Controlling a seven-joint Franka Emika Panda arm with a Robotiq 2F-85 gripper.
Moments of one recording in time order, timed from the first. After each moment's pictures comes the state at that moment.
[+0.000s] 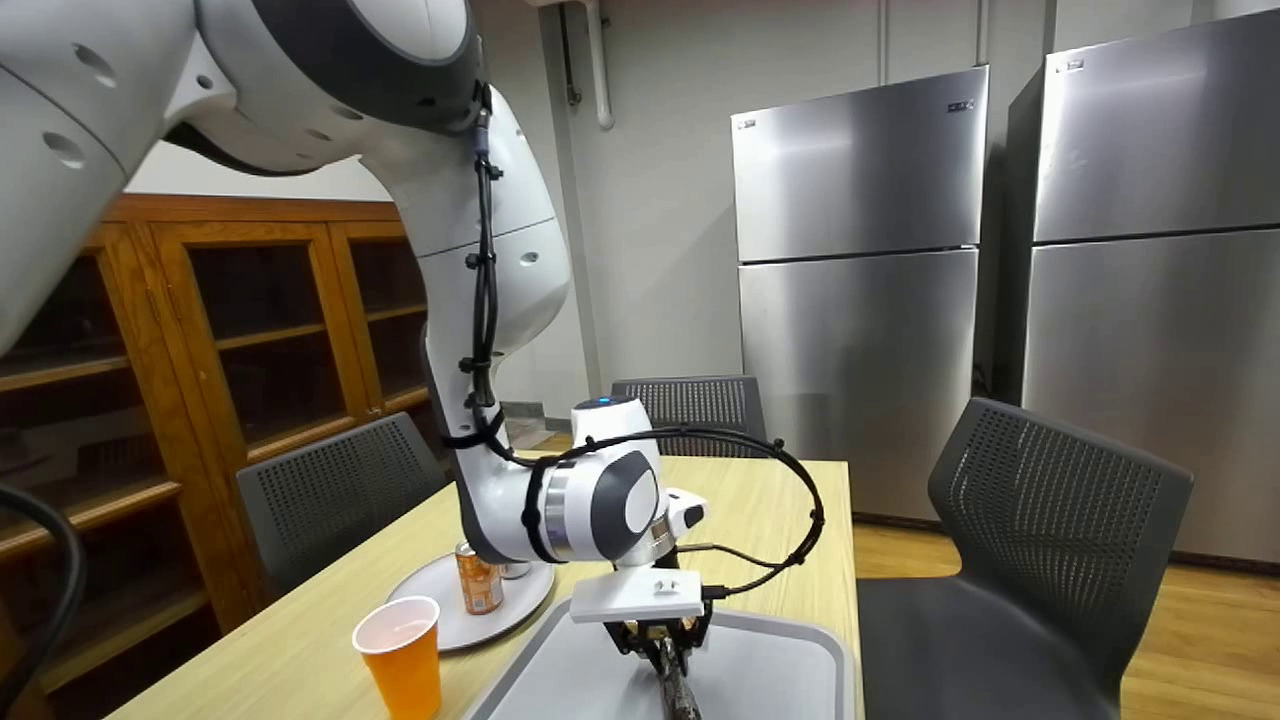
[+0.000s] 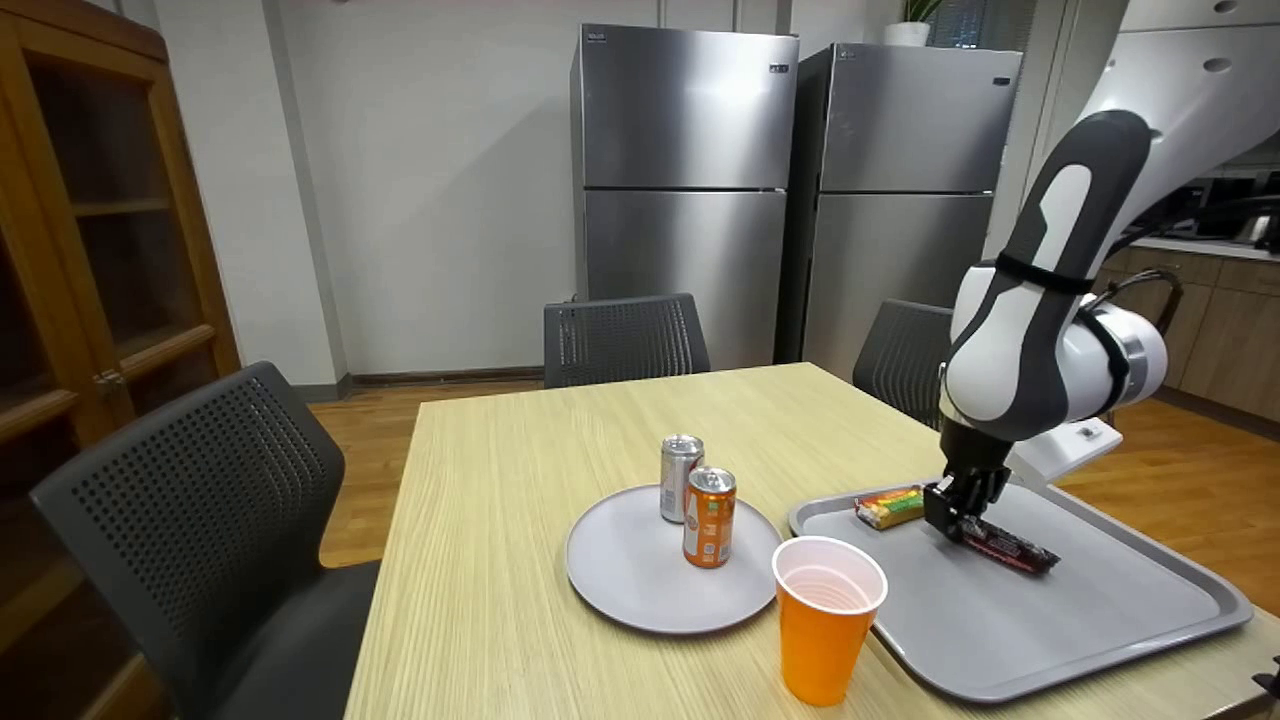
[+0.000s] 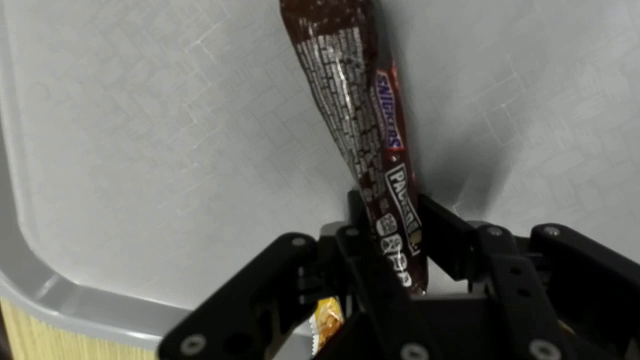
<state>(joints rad) -0.19 0.68 -0.12 -2.27 -0.25 3.03 -0.24</state>
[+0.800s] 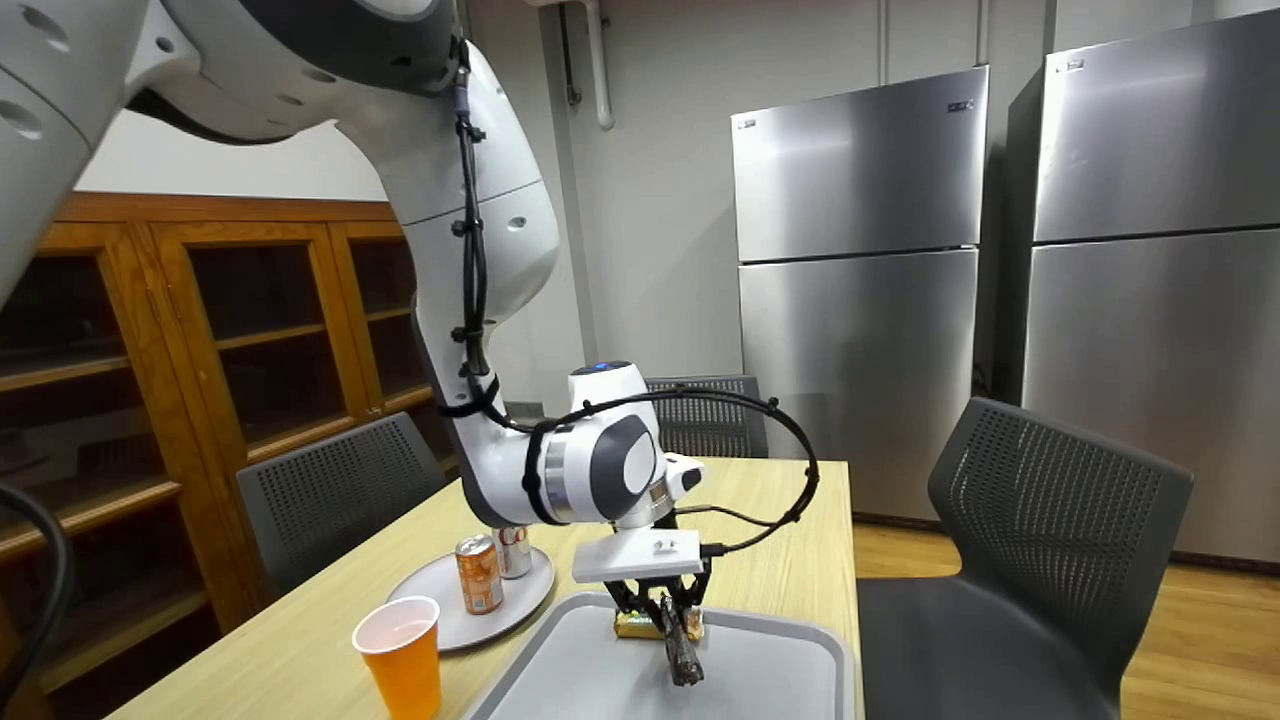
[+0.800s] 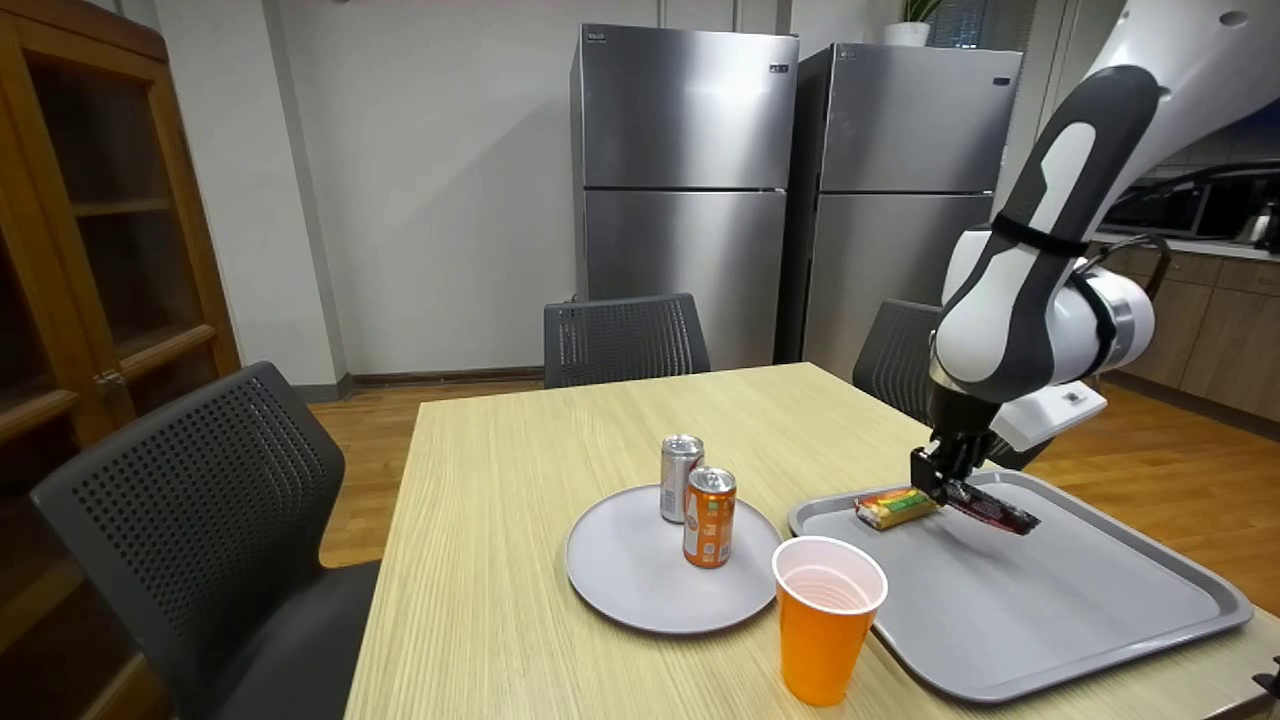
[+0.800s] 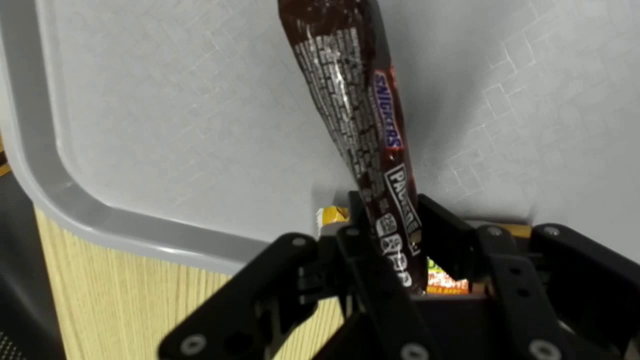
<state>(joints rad) -0.19 0.61 -0.10 -2.26 -0.25 3.00 -0.24</state>
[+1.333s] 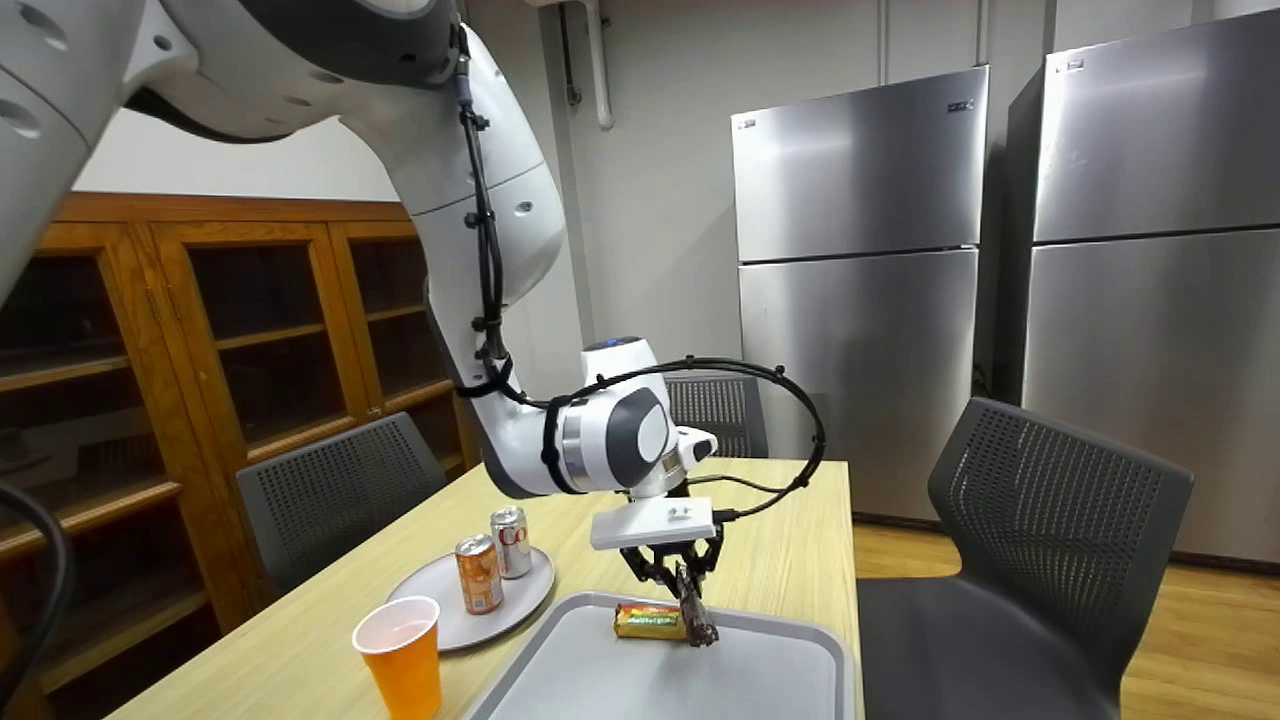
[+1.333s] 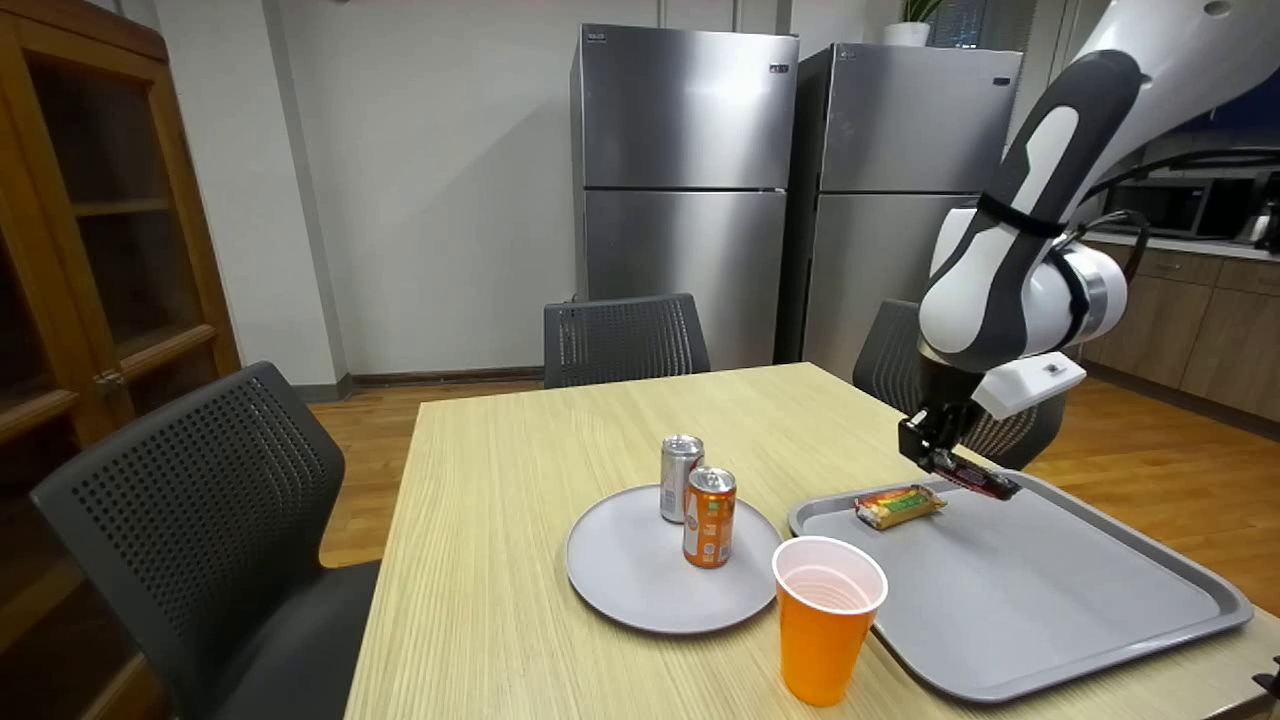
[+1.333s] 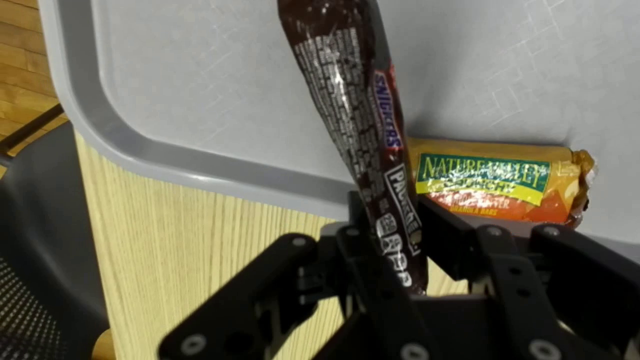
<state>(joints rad) -0.19 0.61 -0.10 -2.17 -0.24 2.95 -0.24</state>
